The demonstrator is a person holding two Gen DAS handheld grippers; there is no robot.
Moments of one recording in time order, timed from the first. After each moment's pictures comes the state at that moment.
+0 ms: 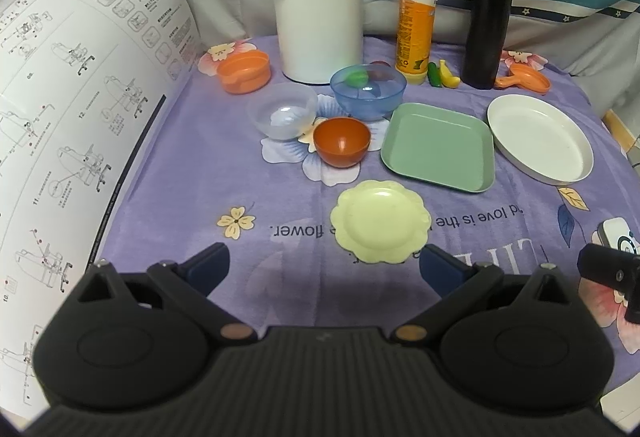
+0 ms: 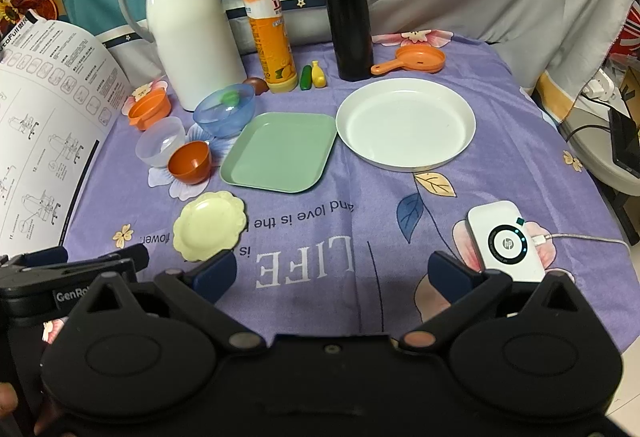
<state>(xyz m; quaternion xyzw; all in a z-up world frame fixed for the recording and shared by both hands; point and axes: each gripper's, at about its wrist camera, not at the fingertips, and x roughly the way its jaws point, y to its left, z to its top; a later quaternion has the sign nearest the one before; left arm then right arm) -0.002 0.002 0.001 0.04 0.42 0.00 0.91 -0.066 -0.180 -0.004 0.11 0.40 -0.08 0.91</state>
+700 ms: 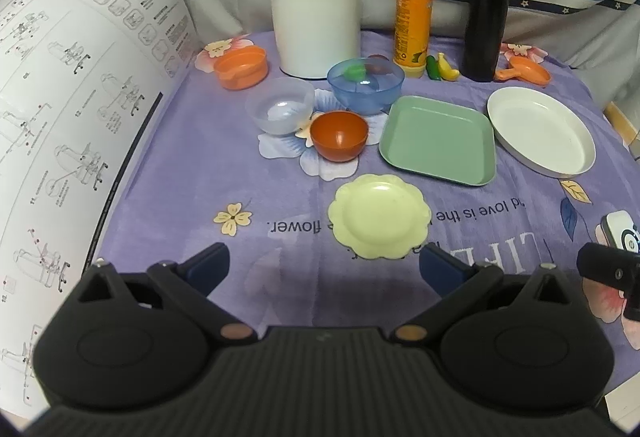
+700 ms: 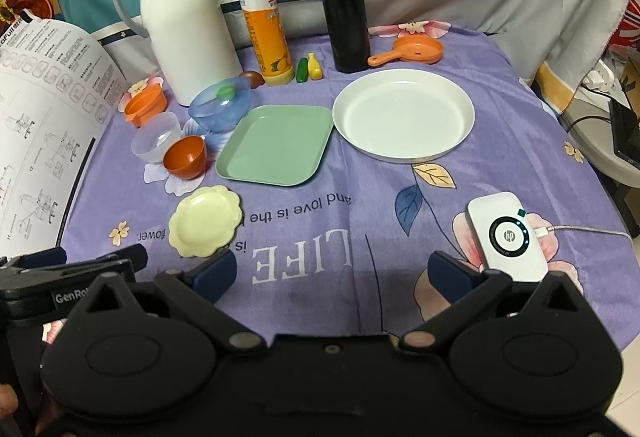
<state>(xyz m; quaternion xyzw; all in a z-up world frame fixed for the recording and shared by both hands) 0.000 -0.005 -0.007 0.05 0.43 0.00 0.90 -0.064 -0.181 -0.010 0.11 0.41 -0.08 0.90</state>
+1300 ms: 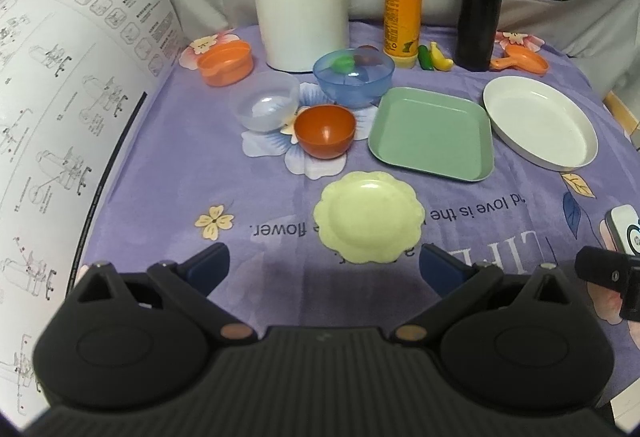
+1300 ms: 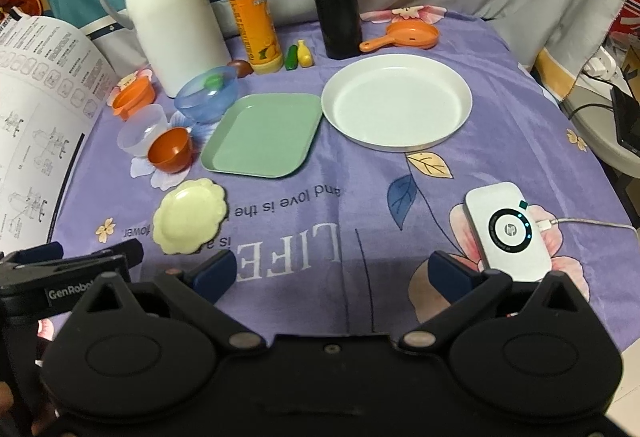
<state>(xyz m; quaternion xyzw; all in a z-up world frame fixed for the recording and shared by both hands) 0.015 -0.017 -0.019 0.06 0.44 -0.01 0.90 -0.049 -0.194 -0.024 0.12 0.43 -0.09 0.89</state>
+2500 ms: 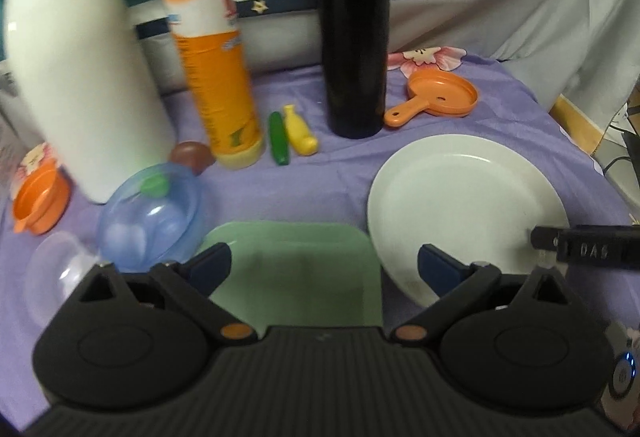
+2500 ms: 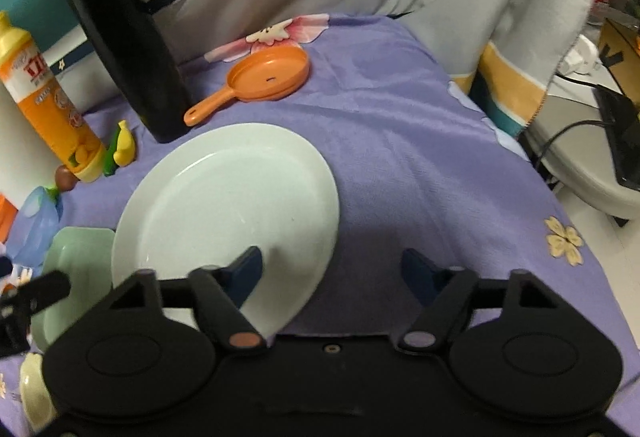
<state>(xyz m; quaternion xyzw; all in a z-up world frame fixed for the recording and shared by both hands) 0.193 -0.169 -0.054 0.11 0.41 -0.16 0.89 0.099 -0.377 -0.100 0.17 0.41 -0.17 0.88</state>
